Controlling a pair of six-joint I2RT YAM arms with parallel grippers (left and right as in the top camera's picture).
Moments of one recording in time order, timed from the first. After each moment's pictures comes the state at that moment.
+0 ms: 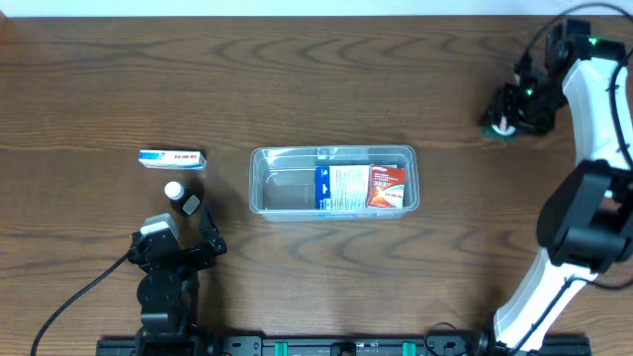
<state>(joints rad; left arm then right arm) -0.01 0.01 0.11 -0.38 -0.17 -0.23 -0.18 2.06 1.88 -1.28 -0.28 0.01</state>
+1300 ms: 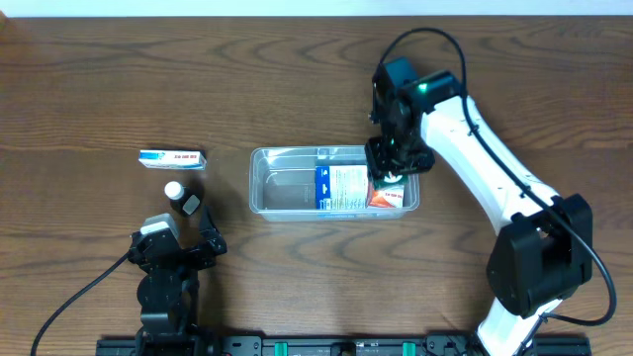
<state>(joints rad) -0.01 0.01 0.11 -0.38 -0.17 -0.23 0.43 1.90 1.59 -1.26 -0.14 0.24</state>
